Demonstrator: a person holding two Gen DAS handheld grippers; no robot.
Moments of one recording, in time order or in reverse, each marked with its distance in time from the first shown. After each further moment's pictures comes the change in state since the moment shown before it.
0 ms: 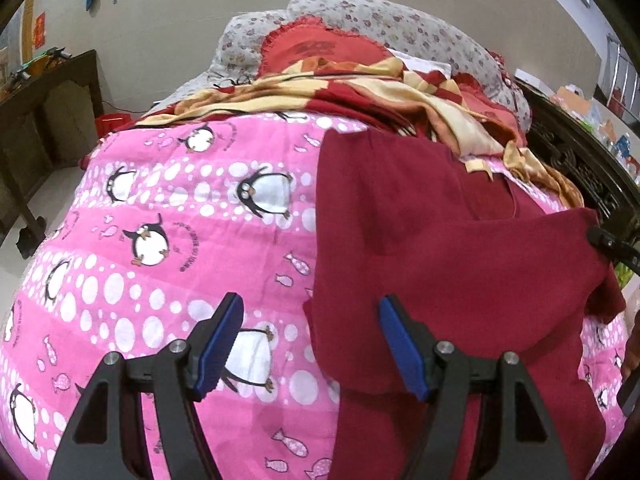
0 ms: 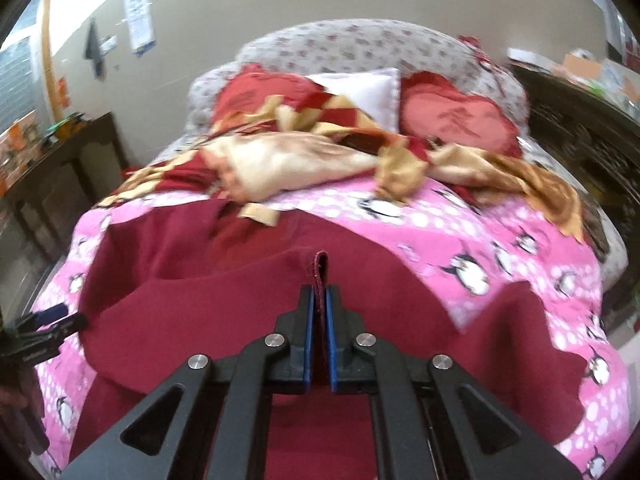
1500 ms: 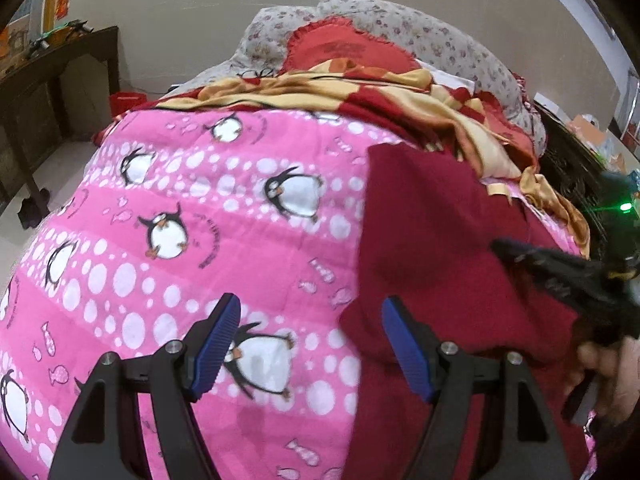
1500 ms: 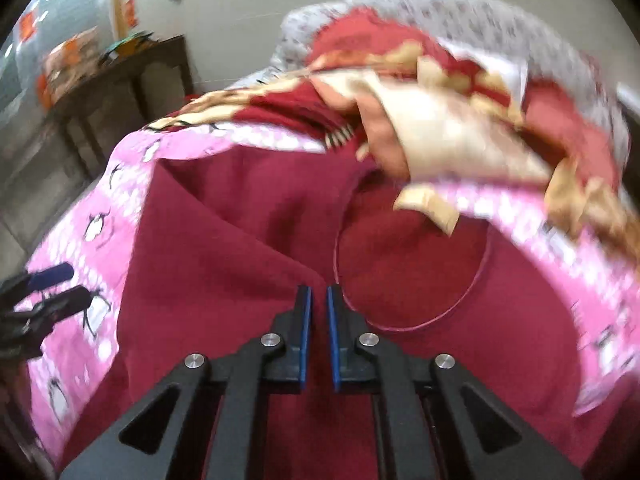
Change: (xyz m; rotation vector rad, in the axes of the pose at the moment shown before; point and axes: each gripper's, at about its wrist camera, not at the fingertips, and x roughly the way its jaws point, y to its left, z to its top) left arm 0.001 0.021 0.007 -0.107 -0.002 0.002; right arm 0.109 0.114 0.008 -0.251 0.163 0.213
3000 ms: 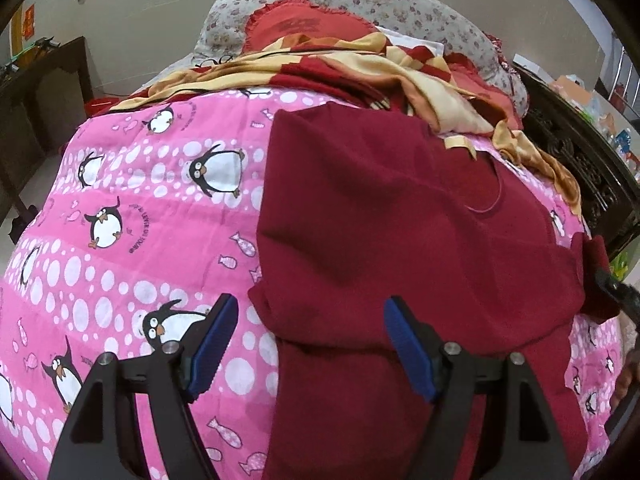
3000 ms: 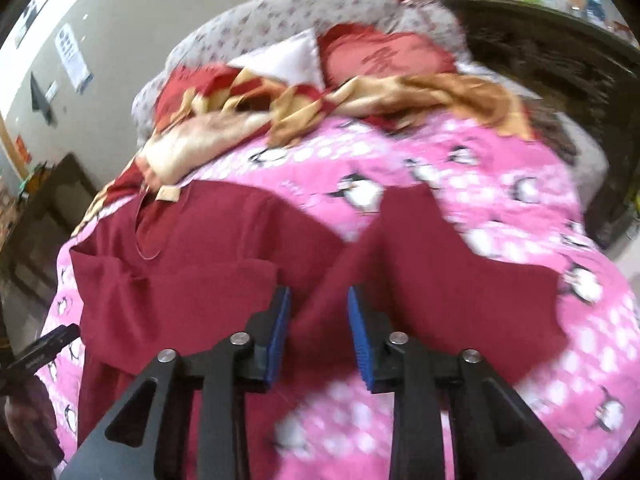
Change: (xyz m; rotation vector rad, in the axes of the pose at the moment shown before) left arm 0.009 -0.057 -0.014 0.090 0.079 -0.019; right arm -0.153 -0.161 -0.131 0.505 -0.116 -0.208
